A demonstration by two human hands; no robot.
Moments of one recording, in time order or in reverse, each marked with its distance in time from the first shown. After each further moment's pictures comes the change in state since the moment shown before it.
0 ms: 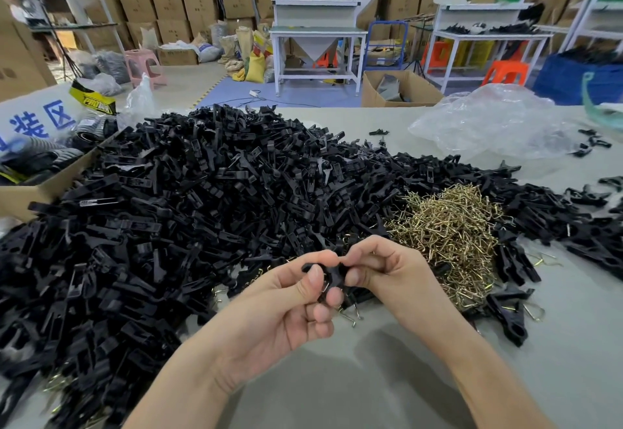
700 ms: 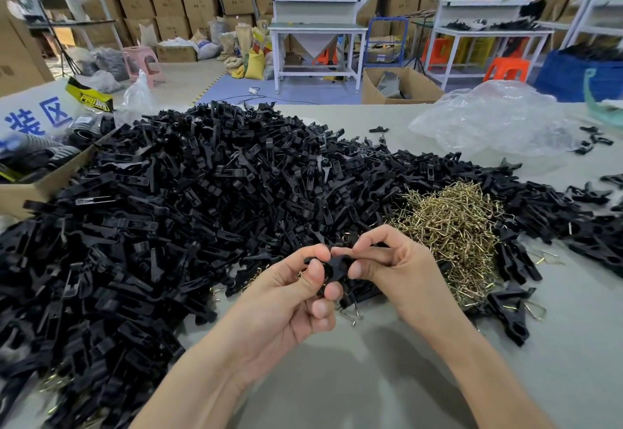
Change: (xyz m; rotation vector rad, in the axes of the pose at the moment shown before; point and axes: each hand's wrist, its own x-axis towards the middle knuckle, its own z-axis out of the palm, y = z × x) left_hand 0.007 -0.005 0.010 0.011 0.149 0.066; right_hand 0.005 0.003 0.000 0.057 0.084 -0.050
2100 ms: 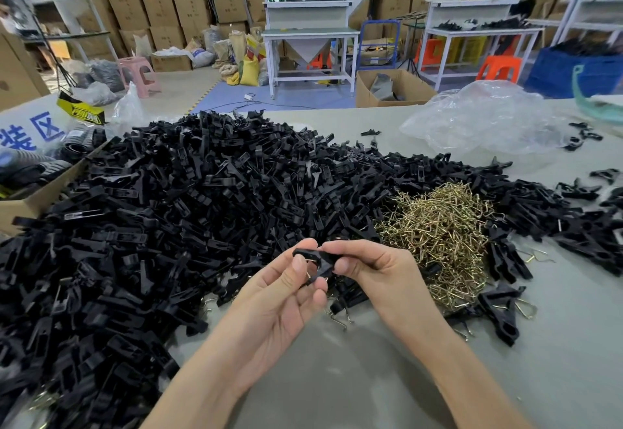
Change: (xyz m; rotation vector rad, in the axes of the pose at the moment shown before) left_hand 0.008 -0.005 0.003 -0.142 0.074 0.119; right_hand 0.000 0.001 0.005 -0.100 0.071 -0.011
